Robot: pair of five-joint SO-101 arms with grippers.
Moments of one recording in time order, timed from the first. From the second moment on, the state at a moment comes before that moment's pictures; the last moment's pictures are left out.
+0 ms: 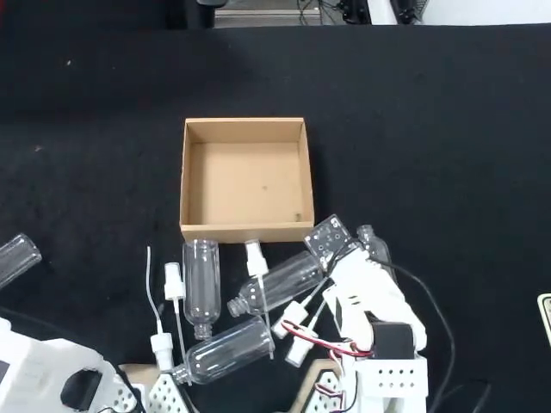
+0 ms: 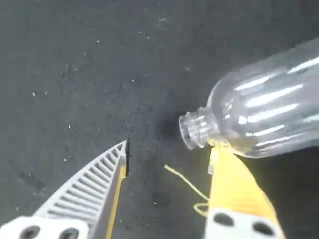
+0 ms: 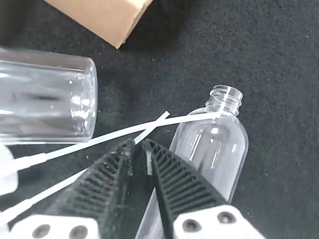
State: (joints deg) left arm -78.0 0.7 25.5 42.4 -55.4; right arm 0.4 -103.1 96.8 70.4 33.9
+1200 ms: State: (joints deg) left arm -60.7 0.7 4.3 84.4 22.3; right arm 0.4 -103.1 96.8 70.4 33.9
